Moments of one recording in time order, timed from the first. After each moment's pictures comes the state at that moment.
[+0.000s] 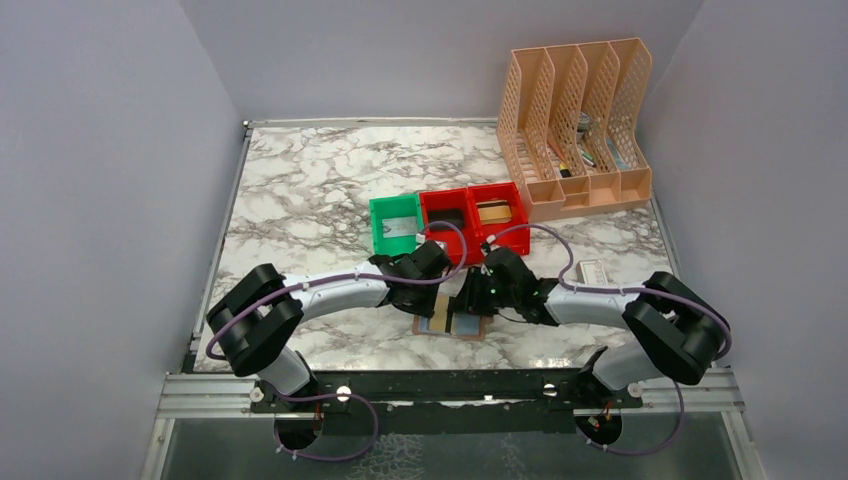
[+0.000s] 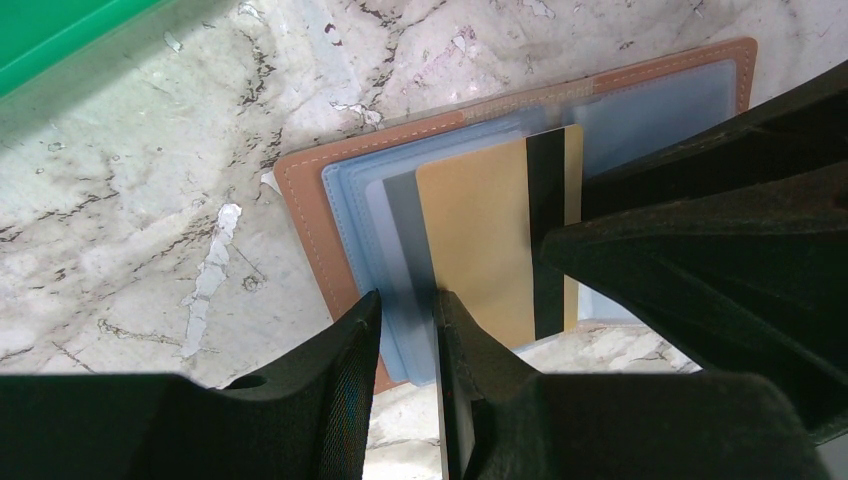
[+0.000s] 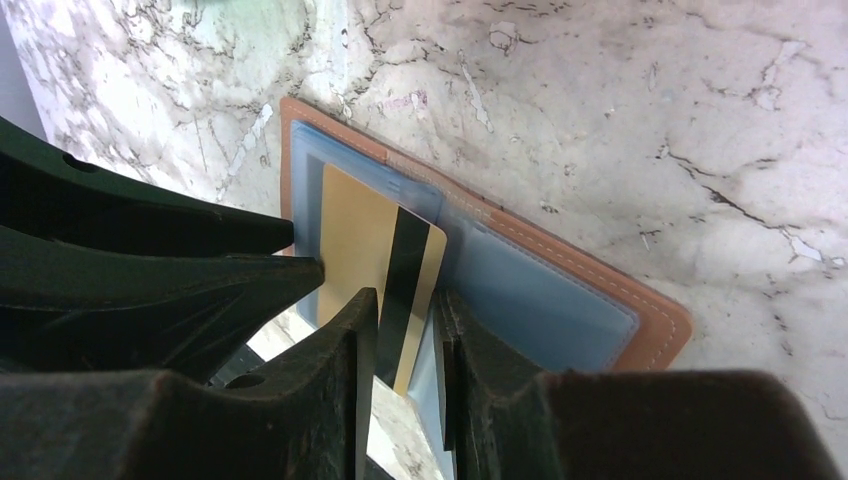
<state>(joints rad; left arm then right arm) -0.94 1.55 0.86 -0.45 -0.04 -0.65 0.80 1.44 0.48 0.18 -0.17 0.89</state>
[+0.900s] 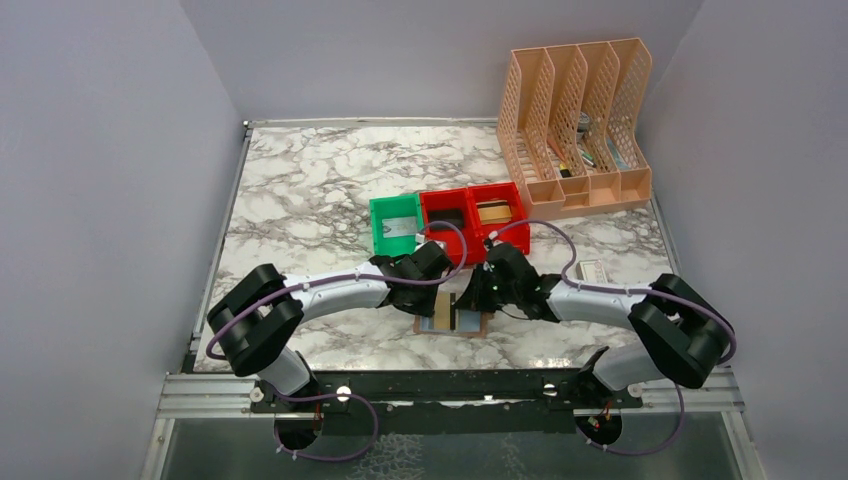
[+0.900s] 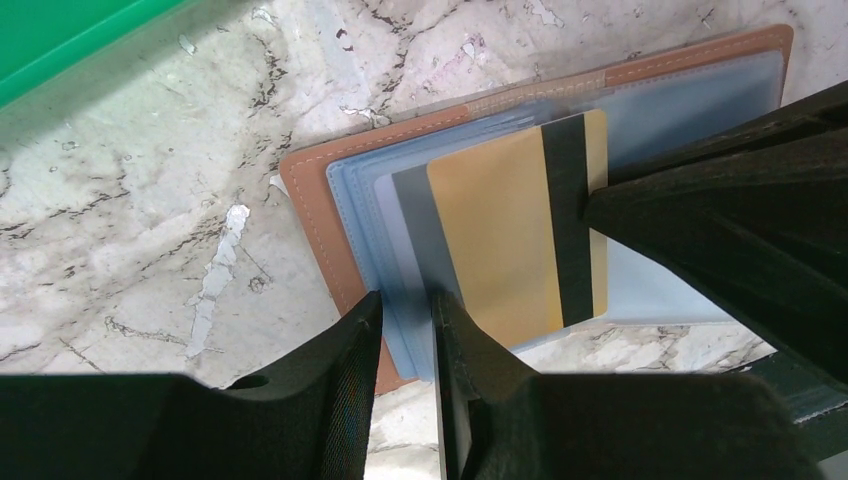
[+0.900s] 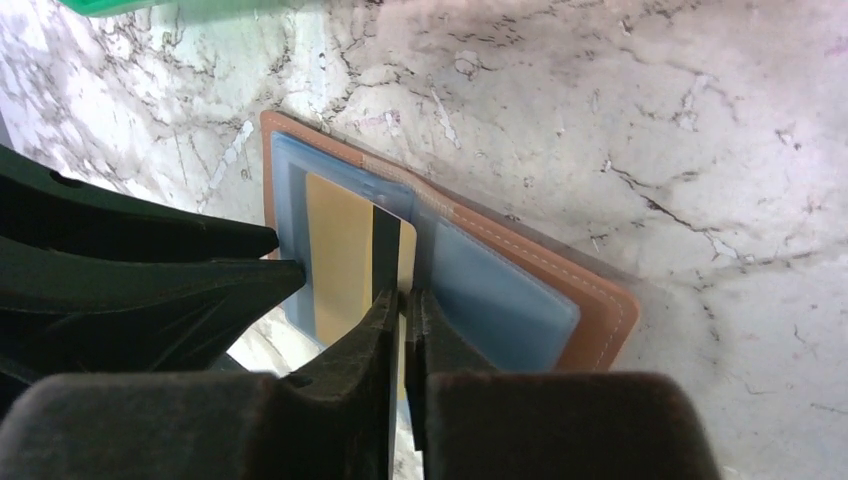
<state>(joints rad) -0.94 1.55 0.86 -0.45 -0.07 -0.66 0.77 1.42 0.52 0.11 -0.15 0.84</state>
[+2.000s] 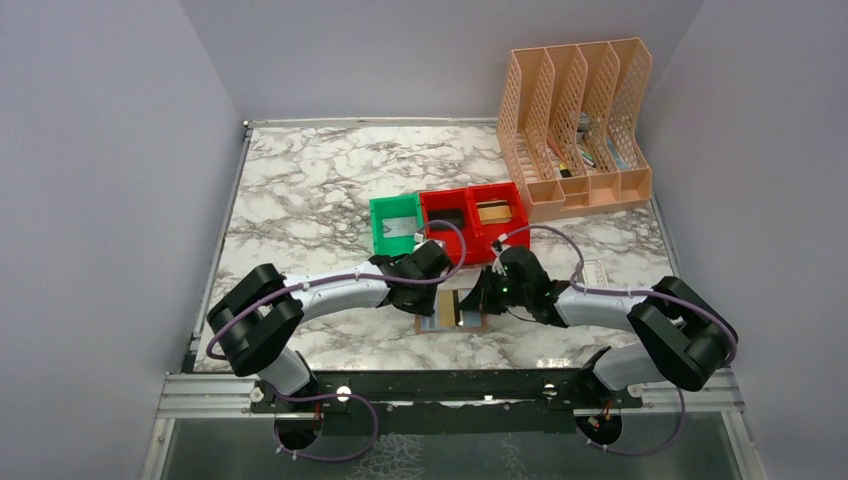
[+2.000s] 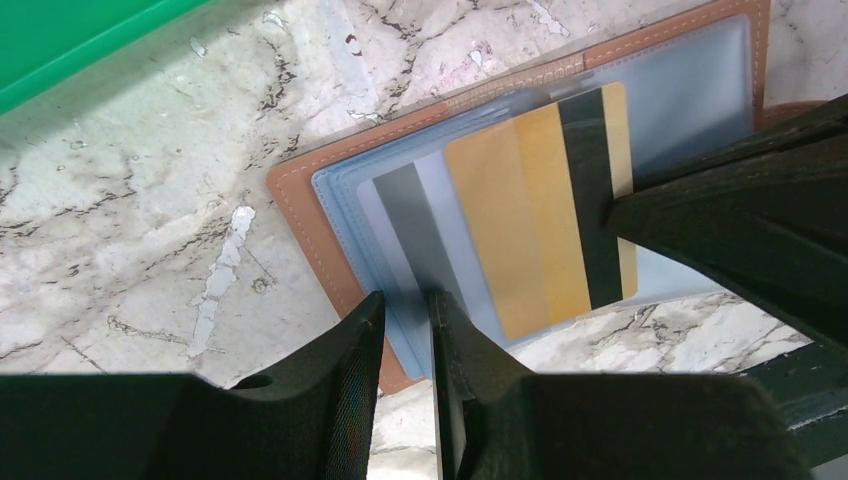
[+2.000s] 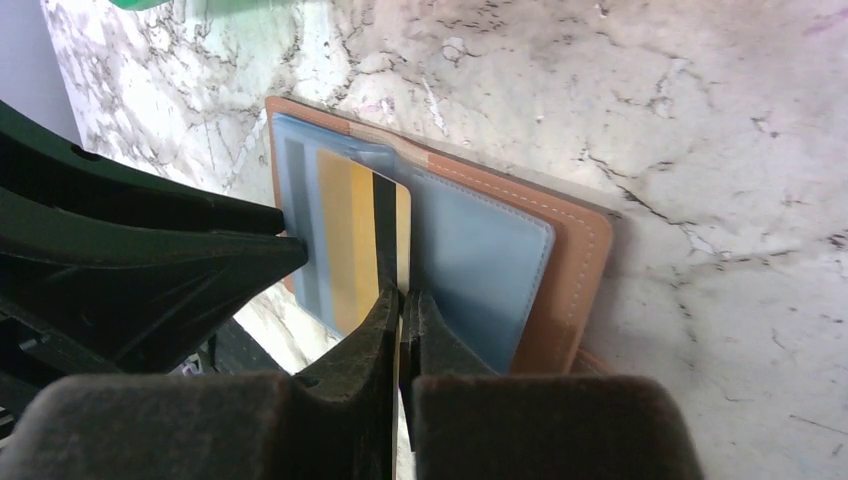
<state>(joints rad) -0.94 1.55 0.86 -0.45 -0.08 -0.67 0.71 1.40 0.42 0.26 -0.26 0.86</state>
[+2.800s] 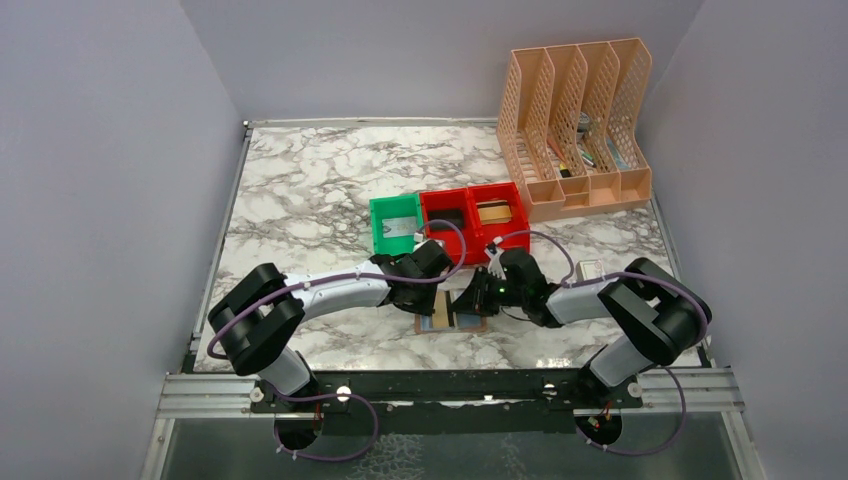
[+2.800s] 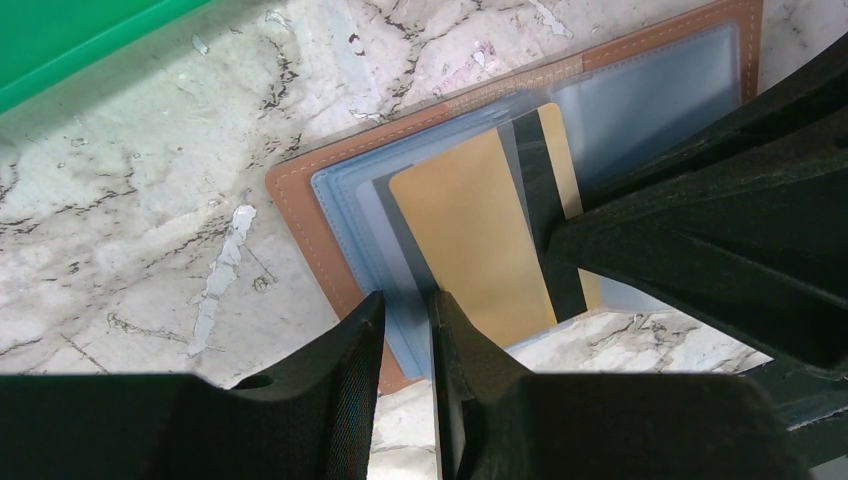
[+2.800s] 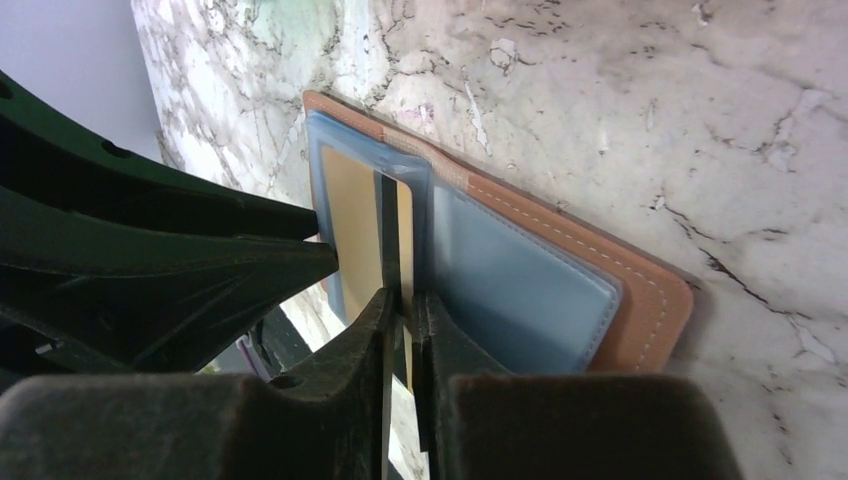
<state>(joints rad) -0.94 1.56 0.87 -0.46 -0.07 -0.68 0.68 1.56 0.37 0.54 -0.43 0.92</state>
